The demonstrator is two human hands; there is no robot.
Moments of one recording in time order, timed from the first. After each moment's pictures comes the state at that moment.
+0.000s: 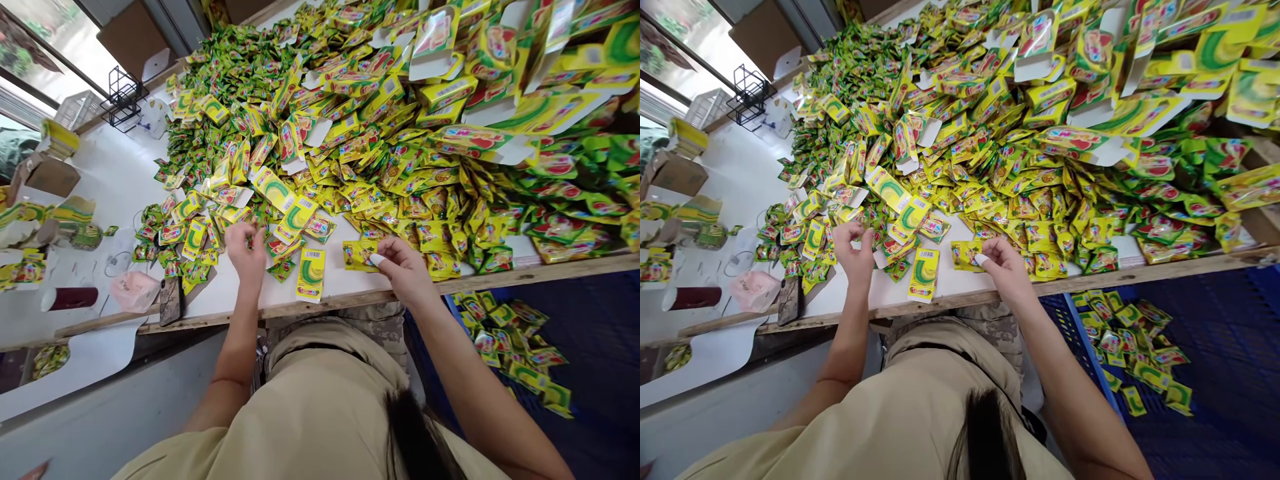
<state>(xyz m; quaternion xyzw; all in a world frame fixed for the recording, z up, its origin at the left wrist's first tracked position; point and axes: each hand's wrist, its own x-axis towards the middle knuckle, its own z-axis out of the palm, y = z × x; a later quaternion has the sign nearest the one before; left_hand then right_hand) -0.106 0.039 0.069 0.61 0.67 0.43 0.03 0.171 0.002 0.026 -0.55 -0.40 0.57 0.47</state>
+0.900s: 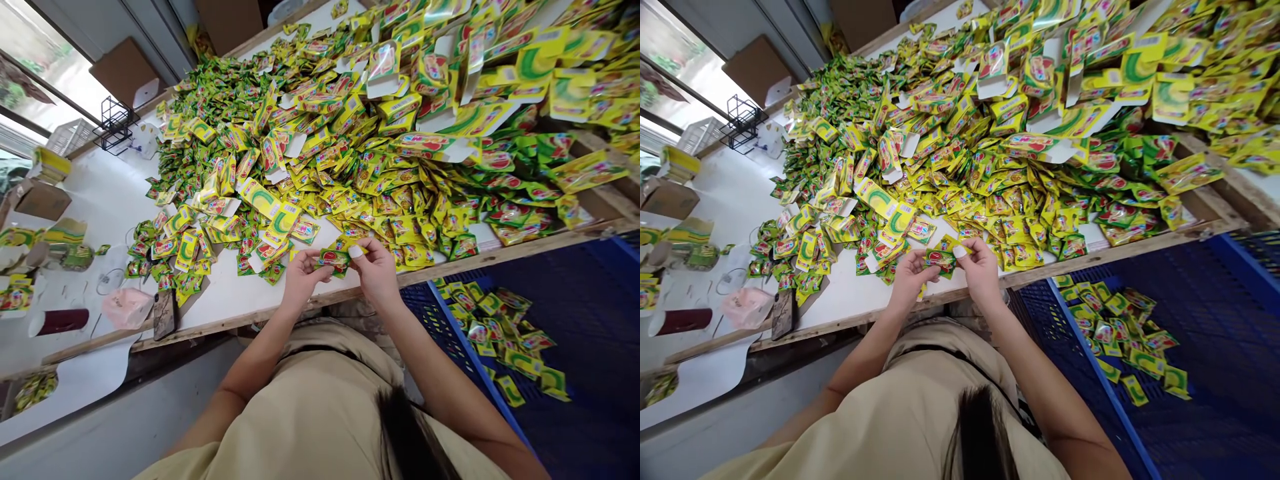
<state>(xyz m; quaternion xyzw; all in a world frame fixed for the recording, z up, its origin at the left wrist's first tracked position) -0.001 -0.007 0.047 0.37 0.52 0.43 0.63 0.140 -0.008 0.026 -0.51 -0.29 0.54 0.61</state>
